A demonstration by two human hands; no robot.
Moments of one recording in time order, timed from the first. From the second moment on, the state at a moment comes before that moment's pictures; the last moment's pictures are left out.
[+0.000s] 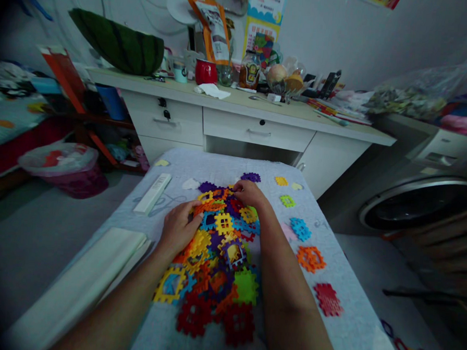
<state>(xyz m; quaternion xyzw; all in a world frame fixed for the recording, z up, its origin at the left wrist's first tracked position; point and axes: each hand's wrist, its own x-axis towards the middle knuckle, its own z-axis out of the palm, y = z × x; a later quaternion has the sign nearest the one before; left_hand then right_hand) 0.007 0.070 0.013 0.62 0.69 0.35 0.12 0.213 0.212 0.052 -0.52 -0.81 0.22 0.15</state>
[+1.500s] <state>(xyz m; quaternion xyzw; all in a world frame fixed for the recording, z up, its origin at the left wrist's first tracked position) 0.008 0.068 0.016 0.63 0.68 0.35 0.13 0.215 0.215 0.044 -0.55 -0.79 0.24 0.14</state>
